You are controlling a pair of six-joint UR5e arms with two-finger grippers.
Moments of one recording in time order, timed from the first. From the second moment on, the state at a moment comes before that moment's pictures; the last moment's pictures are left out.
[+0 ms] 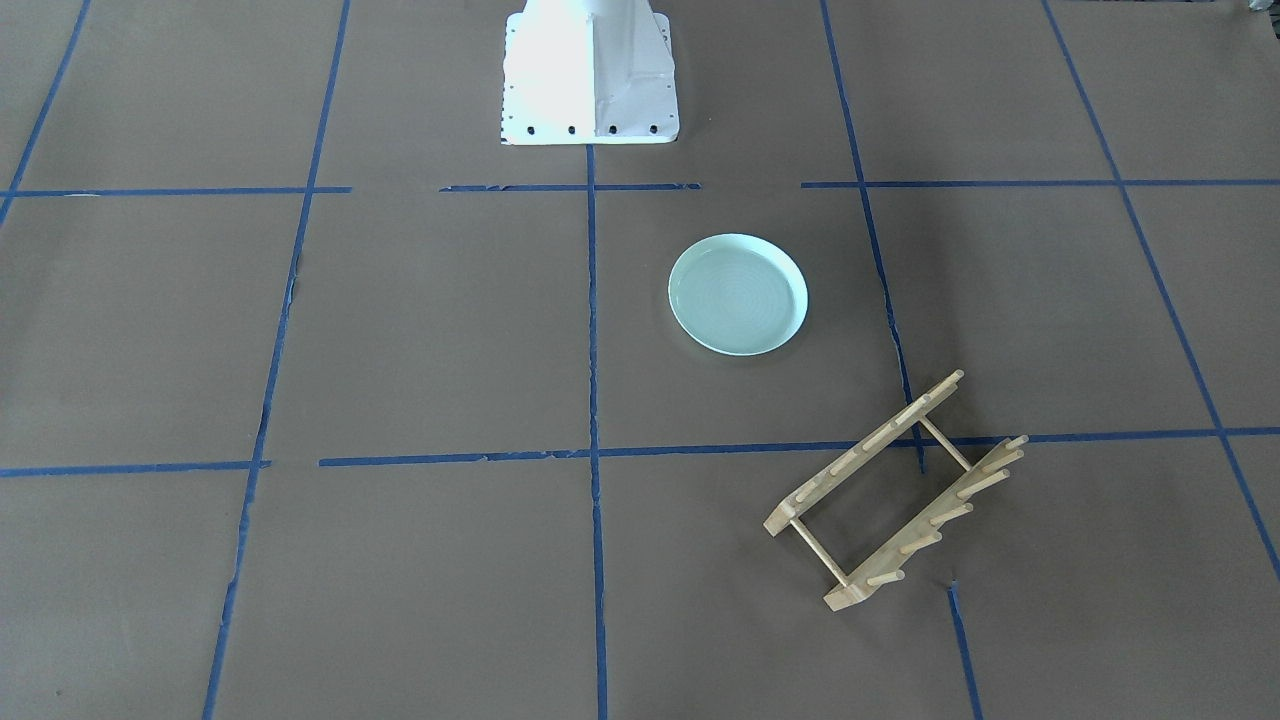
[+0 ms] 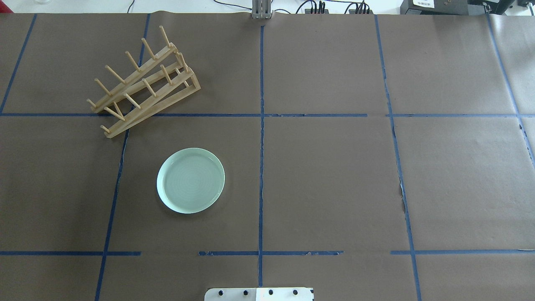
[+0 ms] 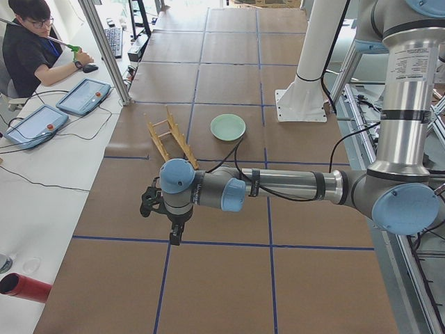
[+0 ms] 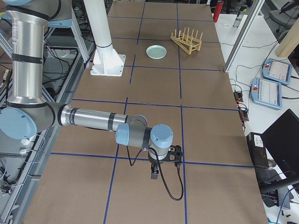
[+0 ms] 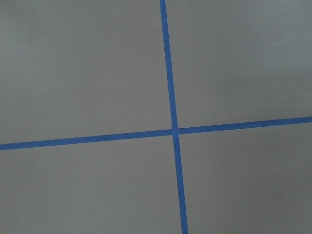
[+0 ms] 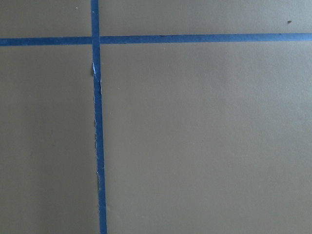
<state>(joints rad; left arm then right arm) -1.58 -1.58 -1.59 -1.72 -2.36 -0.03 1.62 -1.68 1.60 -1.60 2.30 -0.07</state>
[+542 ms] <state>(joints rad) -1.58 -1.60 -1.58 -1.72 -2.36 -0.03 1.62 -1.68 1.60 -1.60 2.30 -0.07</state>
